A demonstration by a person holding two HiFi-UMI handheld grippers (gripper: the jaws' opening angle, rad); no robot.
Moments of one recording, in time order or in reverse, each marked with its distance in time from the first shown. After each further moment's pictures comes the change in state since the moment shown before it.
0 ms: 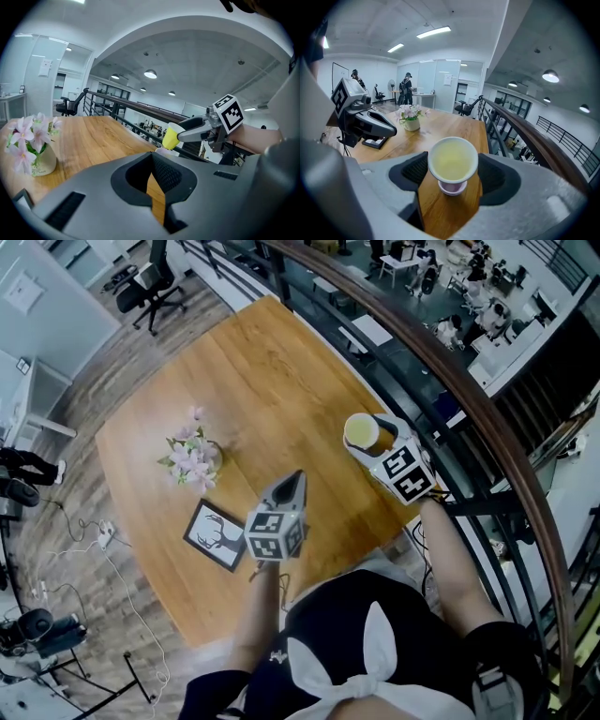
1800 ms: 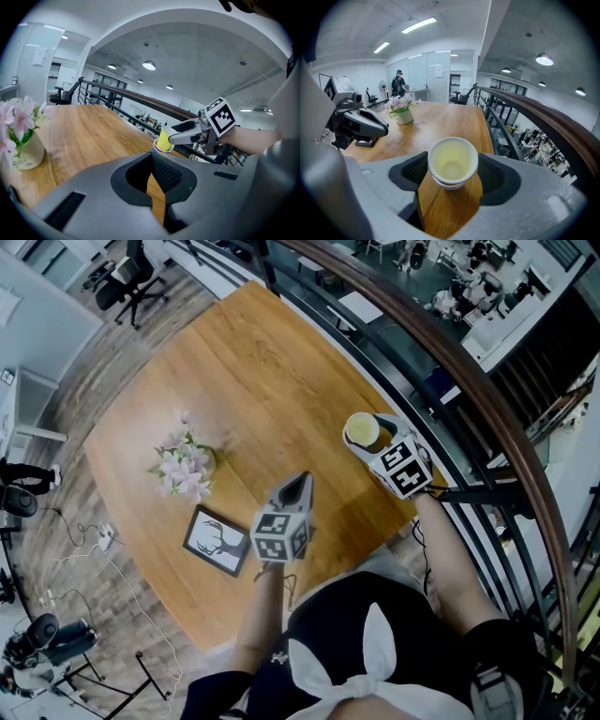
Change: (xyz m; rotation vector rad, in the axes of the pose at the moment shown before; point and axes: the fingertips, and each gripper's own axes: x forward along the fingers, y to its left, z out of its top) left arm 0.038 0.008 -0.030 -0.026 0.087 -0.068; right arm 0.051 -0.015 -0.051 0.114 0.080 -0.014
